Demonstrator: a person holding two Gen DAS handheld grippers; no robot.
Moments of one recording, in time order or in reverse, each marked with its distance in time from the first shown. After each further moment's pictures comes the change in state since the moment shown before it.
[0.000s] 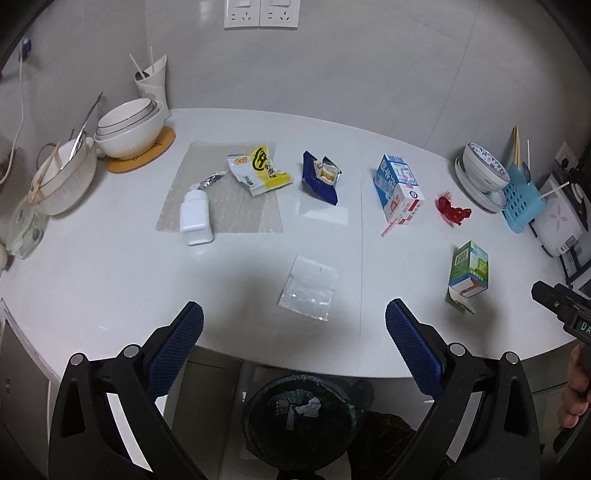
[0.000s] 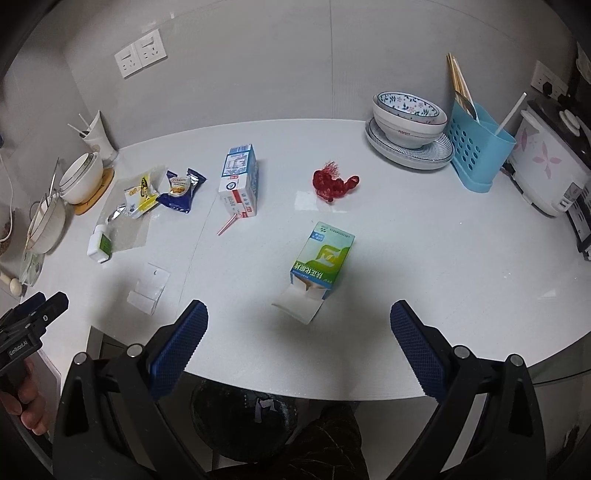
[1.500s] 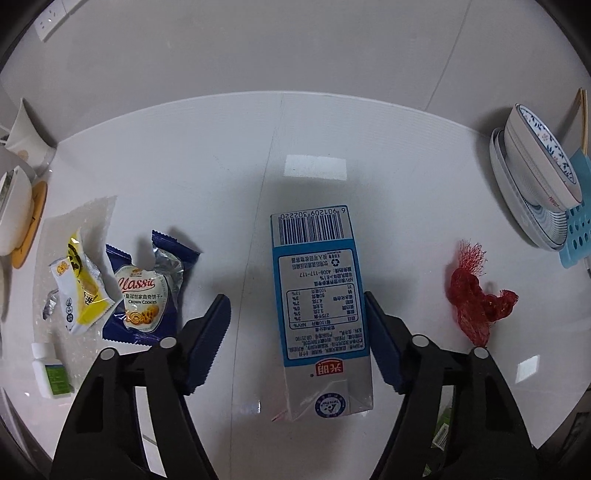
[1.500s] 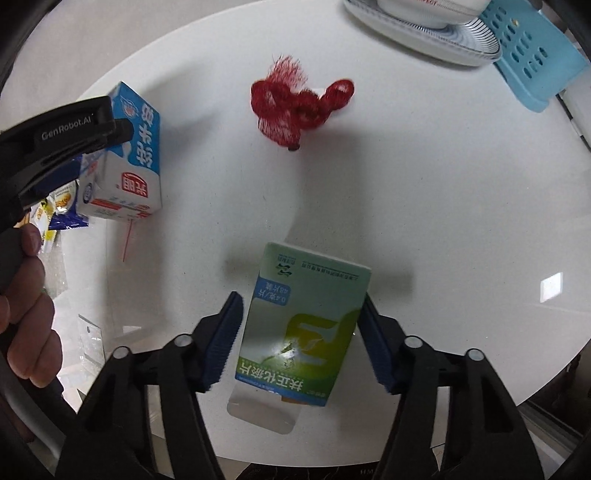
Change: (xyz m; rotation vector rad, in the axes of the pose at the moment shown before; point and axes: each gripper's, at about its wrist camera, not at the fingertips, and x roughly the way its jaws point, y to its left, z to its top) left arm 0.245 -0.182 0.159 0.125 0.251 0.056; right arm 0.190 -0.028 0.061 0.203 0.457 -0.037
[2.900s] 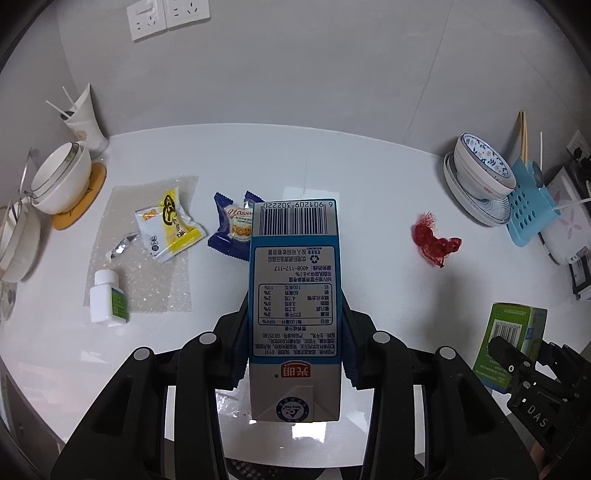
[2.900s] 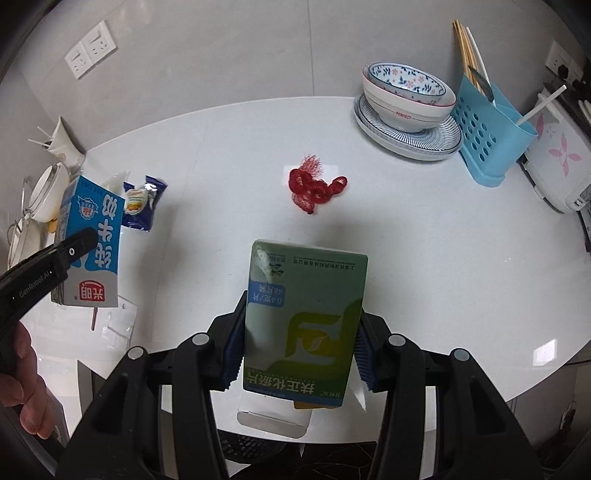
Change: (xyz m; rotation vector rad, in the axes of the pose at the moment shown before) left arm -0.138 0.071 -0.110 -0.042 -0.175 -0.051; right arm -0.112 -0.001 -0.061 -0.147 -0.343 0.014
